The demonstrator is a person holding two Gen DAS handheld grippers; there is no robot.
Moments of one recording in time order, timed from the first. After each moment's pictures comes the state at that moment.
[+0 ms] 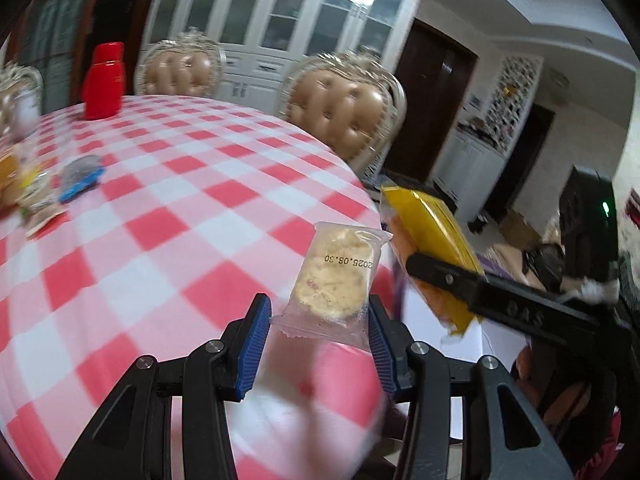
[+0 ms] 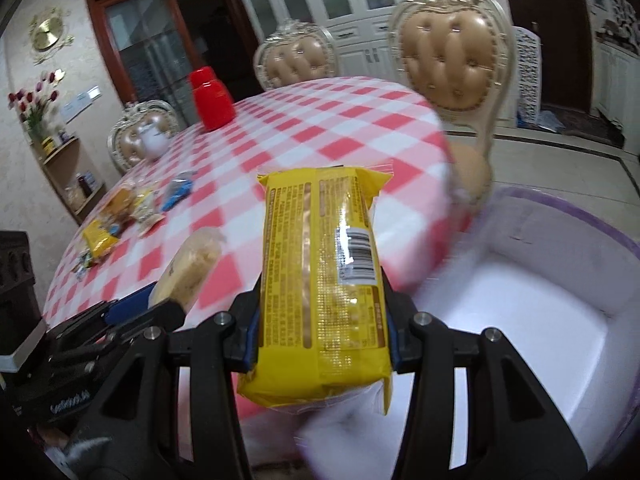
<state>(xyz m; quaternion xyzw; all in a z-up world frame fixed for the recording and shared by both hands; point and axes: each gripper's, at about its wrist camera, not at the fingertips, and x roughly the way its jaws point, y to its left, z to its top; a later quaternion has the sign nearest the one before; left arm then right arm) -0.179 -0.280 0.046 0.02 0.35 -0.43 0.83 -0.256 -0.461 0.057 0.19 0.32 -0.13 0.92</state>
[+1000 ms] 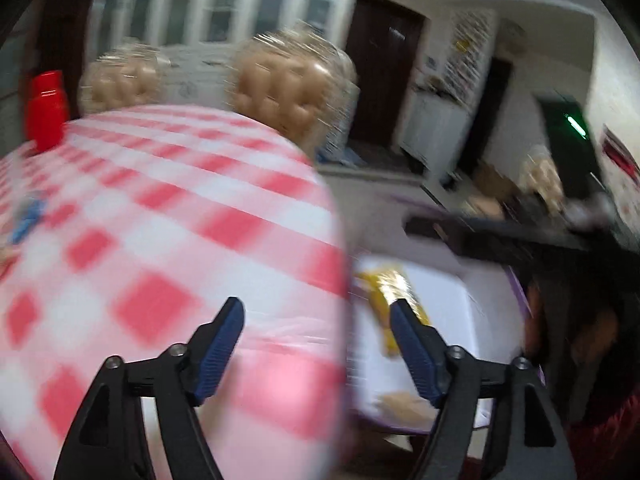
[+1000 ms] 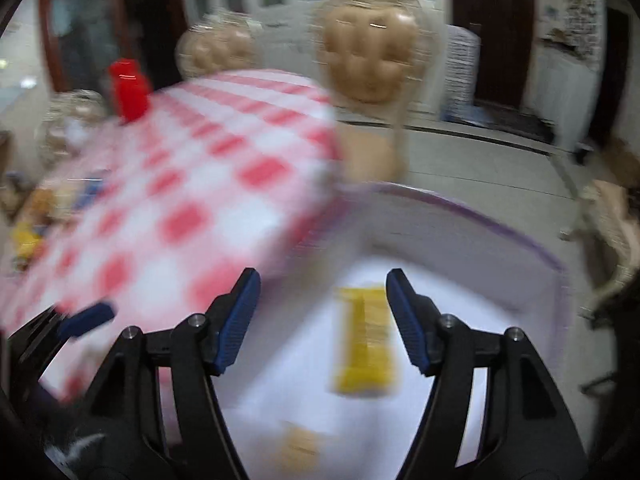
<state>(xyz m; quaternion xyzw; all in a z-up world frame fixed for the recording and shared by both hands) -0.185 -0.295 0.042 0.07 0.33 -0.47 0.82 -0.268 -0.472 0.071 0.16 0.36 -0.18 0.90</state>
